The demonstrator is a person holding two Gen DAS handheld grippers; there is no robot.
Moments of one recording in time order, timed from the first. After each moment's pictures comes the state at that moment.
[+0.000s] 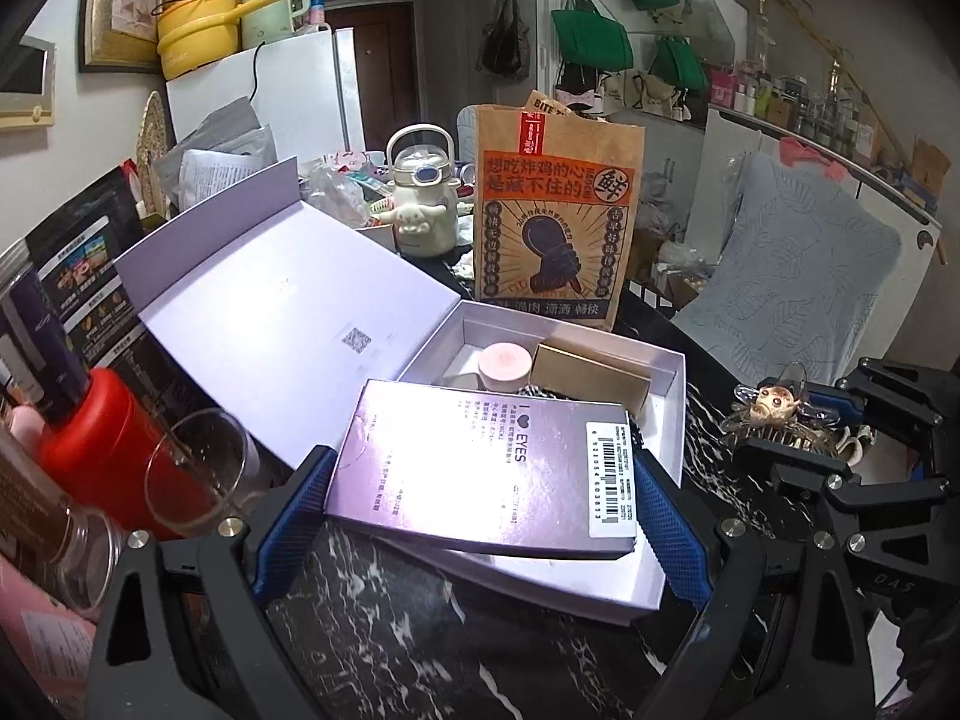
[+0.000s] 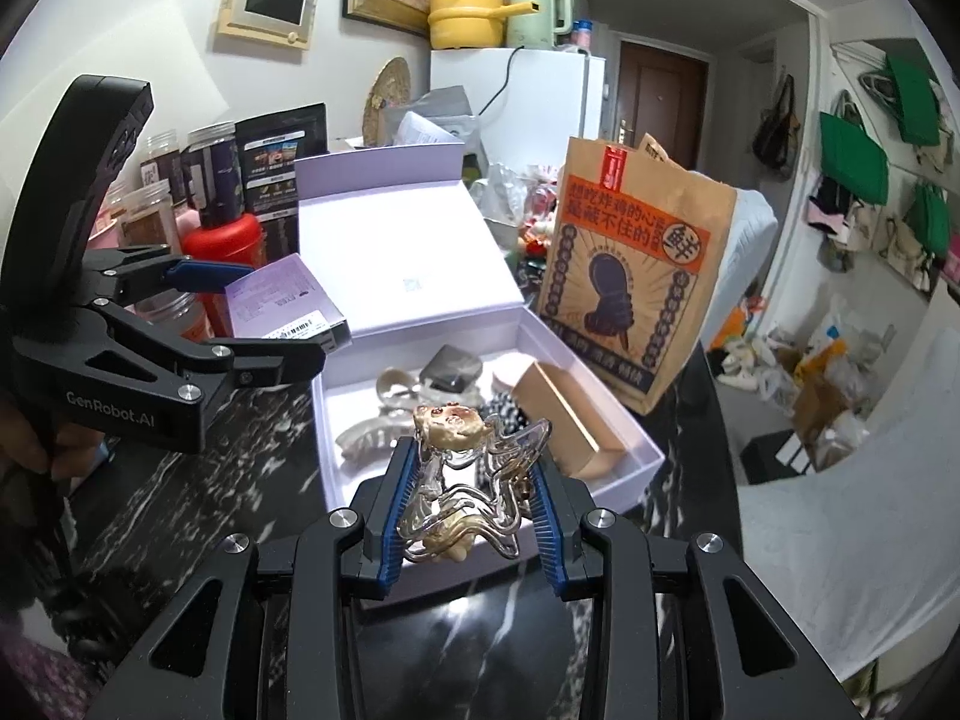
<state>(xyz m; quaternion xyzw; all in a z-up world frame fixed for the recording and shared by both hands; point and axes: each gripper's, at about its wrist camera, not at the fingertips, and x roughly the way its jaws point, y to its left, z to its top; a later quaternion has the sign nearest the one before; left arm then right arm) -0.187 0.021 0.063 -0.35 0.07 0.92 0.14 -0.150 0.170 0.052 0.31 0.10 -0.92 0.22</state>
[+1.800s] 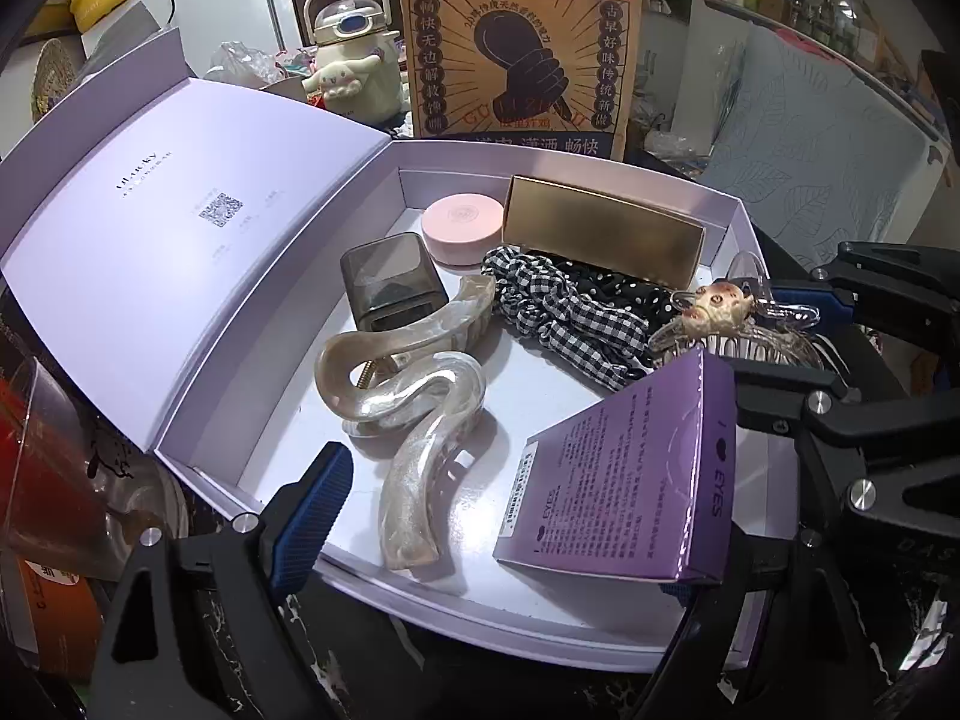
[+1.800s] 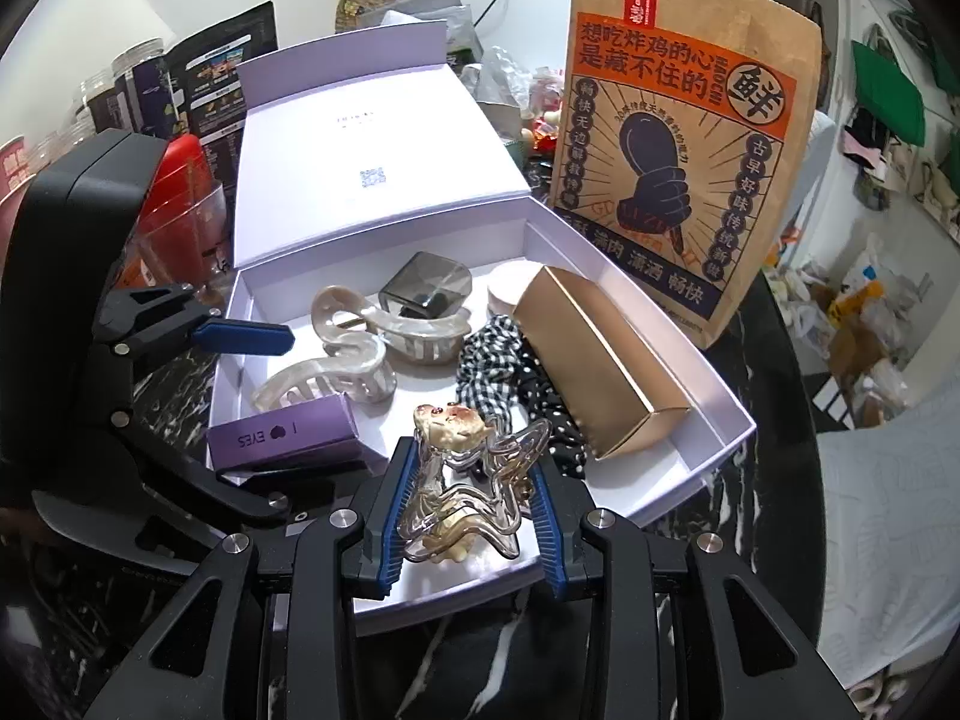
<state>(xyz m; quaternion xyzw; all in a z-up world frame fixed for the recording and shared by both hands) -0.239 0.056 -0.043 -0.46 0.11 0.87 0.17 -0.226 0.160 -0.026 0.40 0.09 -0.88 0.23</state>
